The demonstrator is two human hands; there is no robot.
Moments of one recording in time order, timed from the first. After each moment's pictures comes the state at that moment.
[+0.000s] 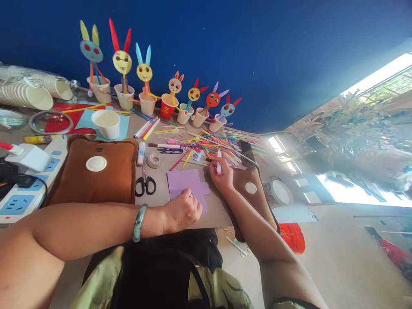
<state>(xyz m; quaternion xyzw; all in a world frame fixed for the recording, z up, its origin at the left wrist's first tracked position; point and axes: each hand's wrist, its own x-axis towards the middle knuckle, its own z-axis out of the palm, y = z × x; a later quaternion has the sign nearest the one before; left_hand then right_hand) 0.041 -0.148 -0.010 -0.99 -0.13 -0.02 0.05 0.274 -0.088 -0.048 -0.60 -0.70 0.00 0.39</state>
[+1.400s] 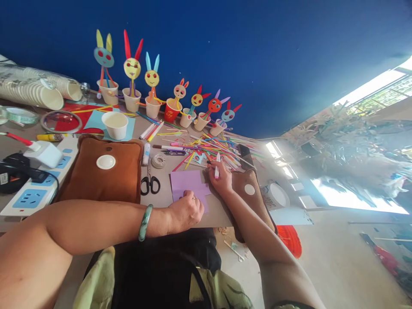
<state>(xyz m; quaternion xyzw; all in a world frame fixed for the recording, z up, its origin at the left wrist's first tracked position) 0.039 -0.155 -0.011 -0.99 -0.14 -0.01 0.08 0.274 -0.090 -0.049 -0.57 -0.75 -0.07 0.33</state>
